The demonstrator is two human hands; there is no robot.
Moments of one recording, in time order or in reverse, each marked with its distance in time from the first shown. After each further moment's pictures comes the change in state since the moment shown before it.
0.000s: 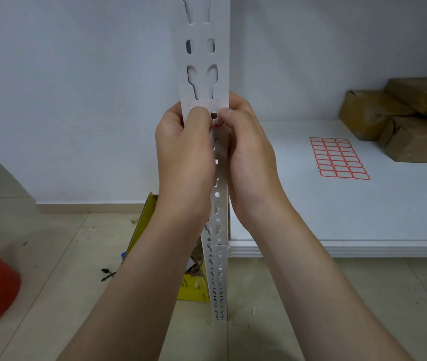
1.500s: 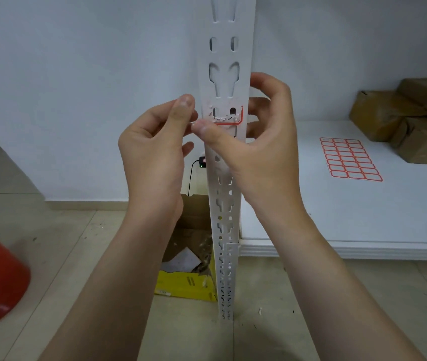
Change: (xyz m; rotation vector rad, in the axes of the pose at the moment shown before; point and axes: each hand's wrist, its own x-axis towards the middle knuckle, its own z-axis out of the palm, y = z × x) left_hand 0.013 0.002 -0.049 0.141 0.123 0.078; right_hand -0.005 0.006 -0.002 -0.462 0.141 -0.374
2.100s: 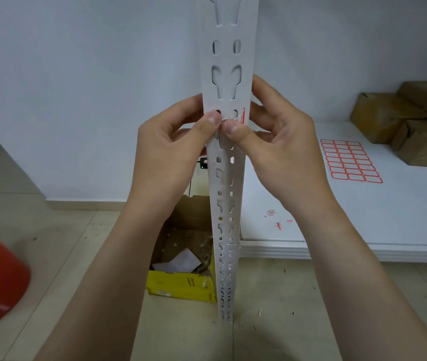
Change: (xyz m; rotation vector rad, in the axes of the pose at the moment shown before) left_hand 0.008 -0.001 -0.007 0.203 -0.333 0.182; right_hand 0.014 0.003 -0.025 -0.032 -0.193 -0.020
